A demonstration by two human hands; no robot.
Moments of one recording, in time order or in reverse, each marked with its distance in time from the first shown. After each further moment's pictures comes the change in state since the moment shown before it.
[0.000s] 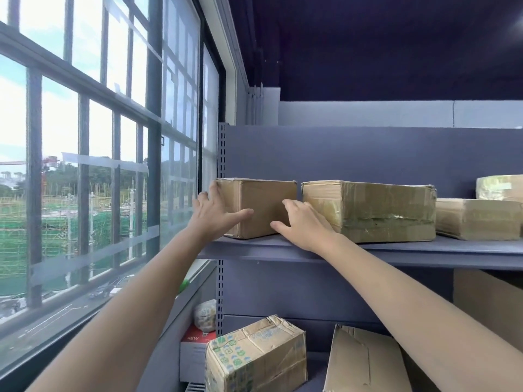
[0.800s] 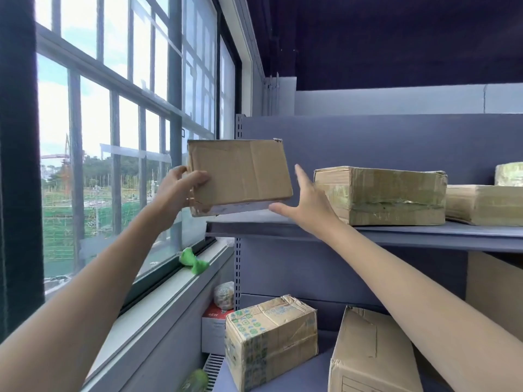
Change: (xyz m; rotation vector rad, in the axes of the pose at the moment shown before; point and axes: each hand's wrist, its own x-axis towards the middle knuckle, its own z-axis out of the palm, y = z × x) left_hand -0.043 -0.027 -0.084 -0.748 0.024 -0.071; right_hand -0.029 -0.024 -0.013 0.521 0.144 -0.043
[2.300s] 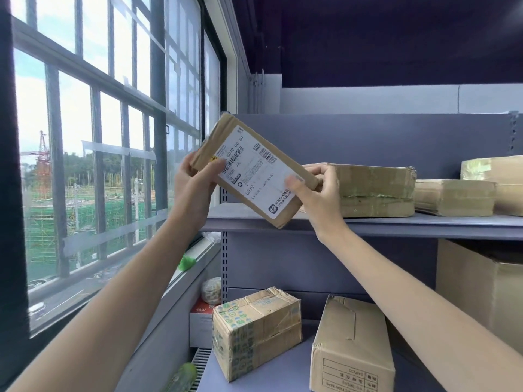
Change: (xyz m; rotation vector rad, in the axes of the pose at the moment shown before) left_hand -0.038 0.023 0.063 -0.557 0.030 0.201; right_hand -0.035 -0.009 -0.023 0.668 0.382 0.073
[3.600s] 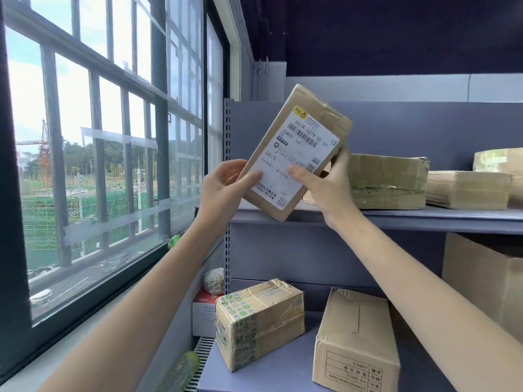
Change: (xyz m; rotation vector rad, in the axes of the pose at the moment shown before) left_hand -0.016 -0.032 0.012 0.290 -0.049 -0.001; right_hand 0.005 -0.010 -0.002 0.104 -0.071 -0.011
